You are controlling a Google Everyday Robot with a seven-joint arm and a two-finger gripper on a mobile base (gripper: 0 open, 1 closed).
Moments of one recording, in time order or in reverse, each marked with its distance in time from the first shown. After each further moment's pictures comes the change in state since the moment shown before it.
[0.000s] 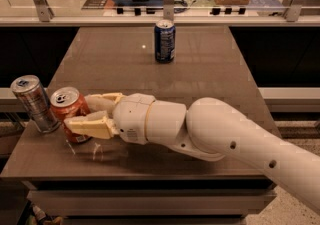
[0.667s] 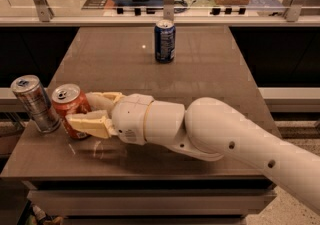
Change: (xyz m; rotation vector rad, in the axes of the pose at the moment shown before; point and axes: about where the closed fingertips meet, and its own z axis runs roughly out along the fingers) arm -0.001 0.003 0.002 -0.006 0.001 -0.003
